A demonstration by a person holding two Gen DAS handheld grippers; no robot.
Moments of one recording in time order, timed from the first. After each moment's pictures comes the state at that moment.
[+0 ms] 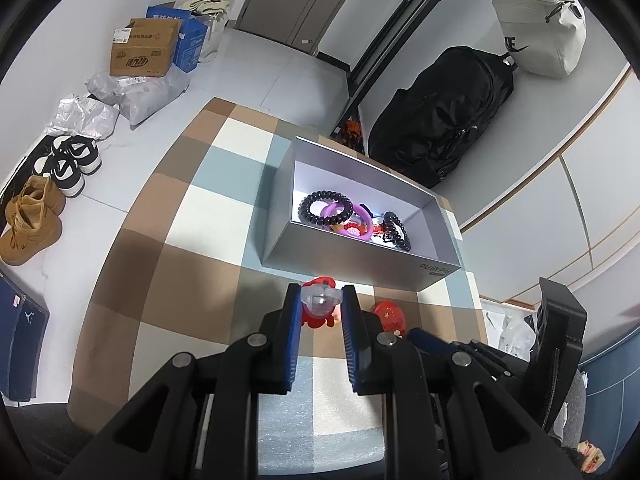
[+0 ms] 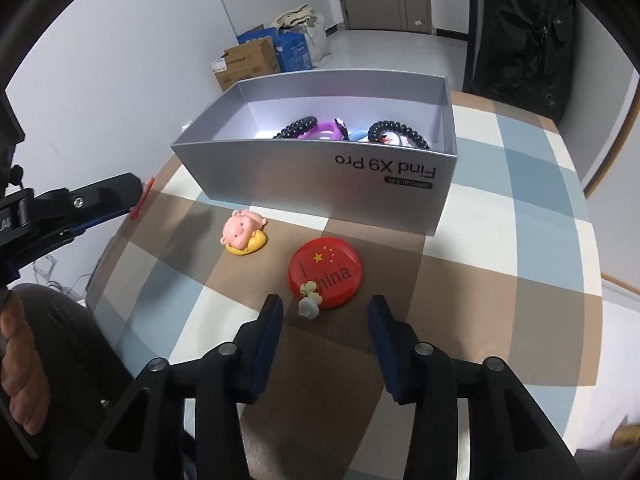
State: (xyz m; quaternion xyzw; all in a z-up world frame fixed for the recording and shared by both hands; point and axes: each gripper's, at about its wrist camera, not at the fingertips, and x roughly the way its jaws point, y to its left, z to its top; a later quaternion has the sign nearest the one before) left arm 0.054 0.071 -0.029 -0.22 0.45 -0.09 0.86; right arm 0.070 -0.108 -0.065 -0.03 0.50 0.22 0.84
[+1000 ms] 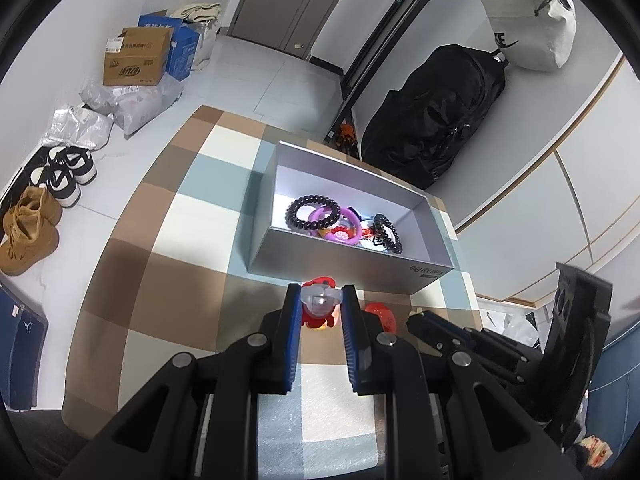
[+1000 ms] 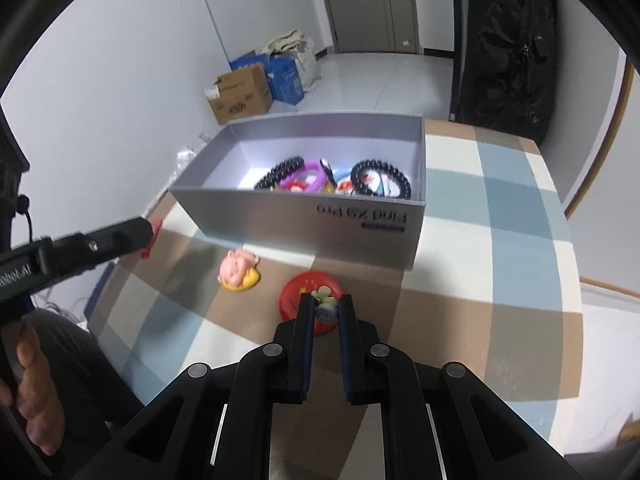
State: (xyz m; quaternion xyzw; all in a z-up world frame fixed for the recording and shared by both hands) left arm 0.054 0.061 -0.024 -0.21 0.44 -0.10 0.87; right arm 0.078 -0.125 -0.045 0.00 0.46 0.21 0.86
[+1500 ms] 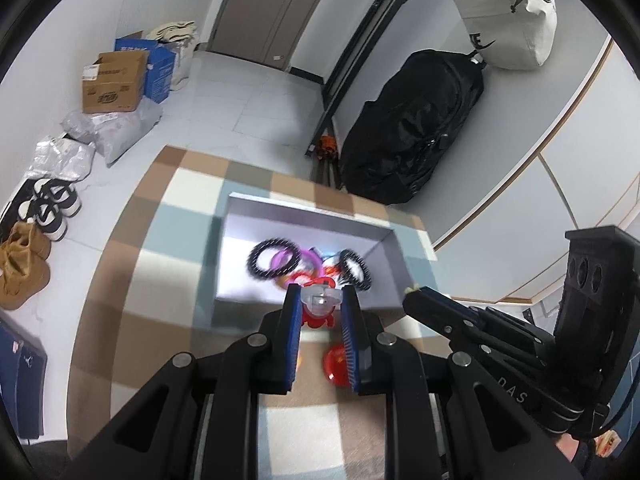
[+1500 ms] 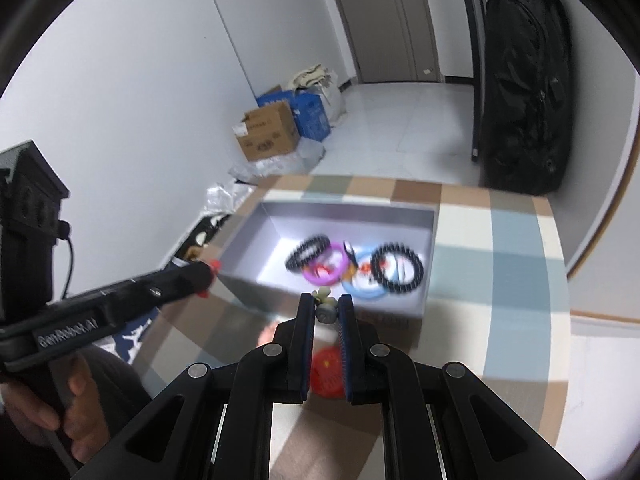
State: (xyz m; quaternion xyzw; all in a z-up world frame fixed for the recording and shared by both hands) left arm 0.085 0.039 0.003 -0.19 0.42 -0.12 0.88; right arm 0.107 -0.125 0.007 0.03 0.41 0.26 0.87
